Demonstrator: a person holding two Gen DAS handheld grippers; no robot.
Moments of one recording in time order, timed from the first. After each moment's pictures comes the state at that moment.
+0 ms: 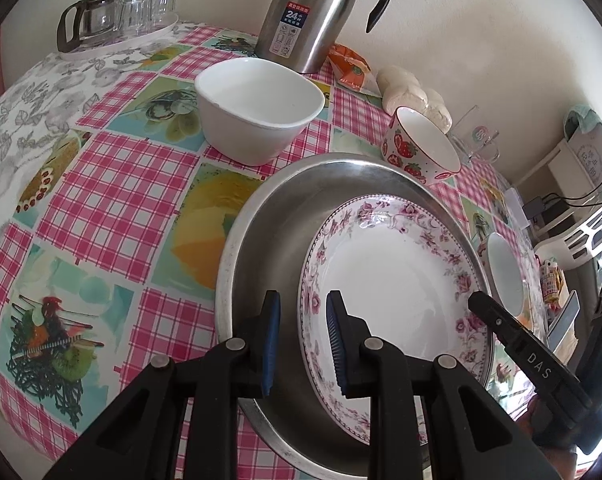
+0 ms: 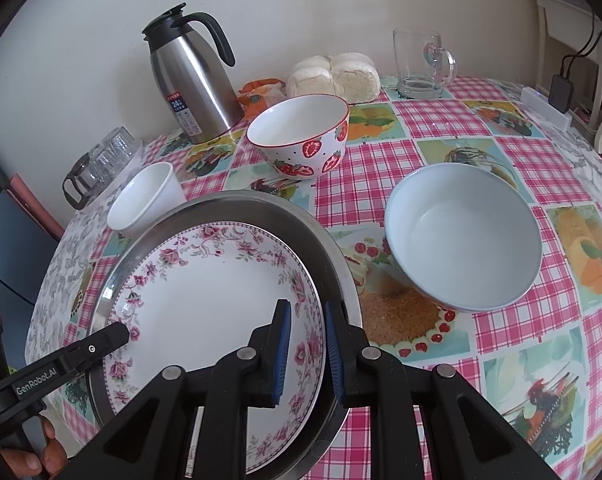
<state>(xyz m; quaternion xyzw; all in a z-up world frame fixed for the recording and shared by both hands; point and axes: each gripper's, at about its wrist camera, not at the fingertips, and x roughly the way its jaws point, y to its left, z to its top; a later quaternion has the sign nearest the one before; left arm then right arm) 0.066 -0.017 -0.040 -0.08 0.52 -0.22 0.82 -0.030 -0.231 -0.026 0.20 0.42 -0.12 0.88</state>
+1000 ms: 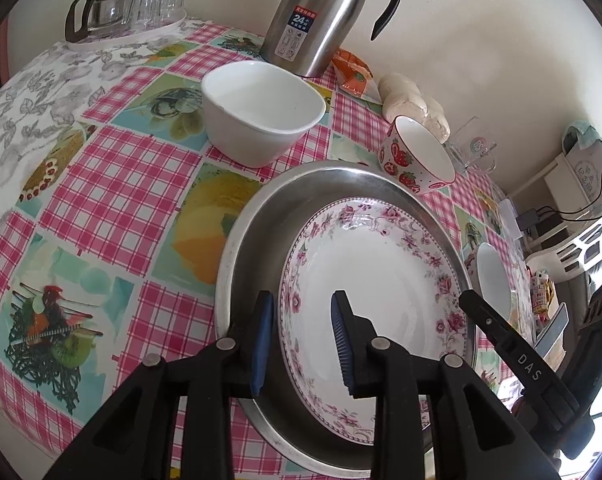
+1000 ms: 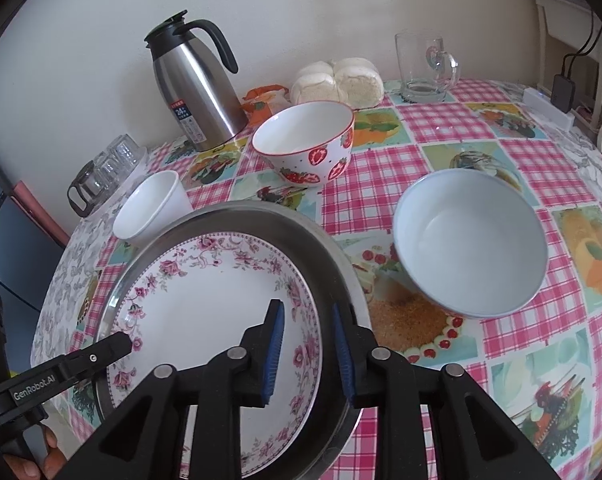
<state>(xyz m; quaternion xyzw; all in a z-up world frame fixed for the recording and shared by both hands) 0.062 -0.013 -0.029 -0.10 0.53 -0.21 0.82 -0.030 -0.234 -0.021 0.21 0.41 -0.12 0.88</state>
